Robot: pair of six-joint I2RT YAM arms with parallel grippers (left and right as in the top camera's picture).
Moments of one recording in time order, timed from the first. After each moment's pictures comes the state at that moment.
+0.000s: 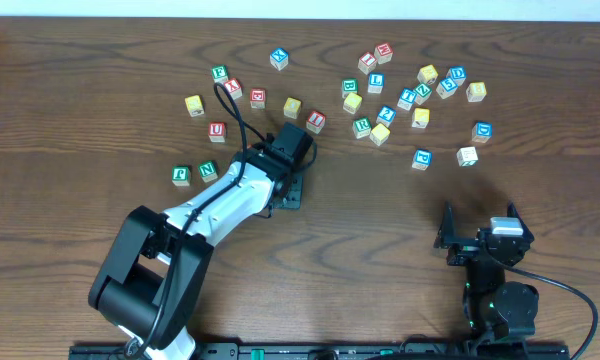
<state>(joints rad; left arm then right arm) -0.54 1.81 1.10 -0.63 -0.08 -0.43 0.06 0.02 0.01 -0.06 0.12 -0.03</state>
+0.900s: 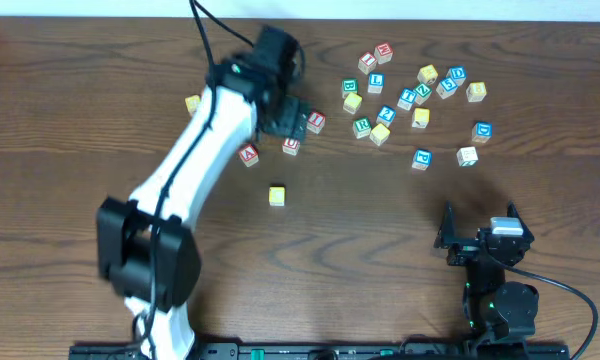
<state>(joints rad) -0.39 1.96 1.79 -1.07 -0.03 -0.14 0.06 0.02 0.01 -0.06 0.12 -0.03</state>
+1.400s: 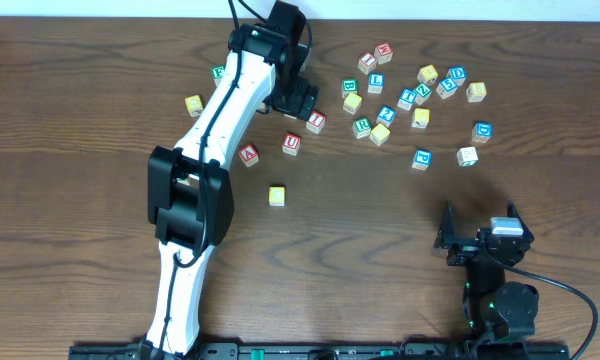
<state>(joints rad) -0.37 2.33 2.19 -1.18 0.03 -0.01 0.06 0.02 0.01 -0.06 0.12 -0.03</state>
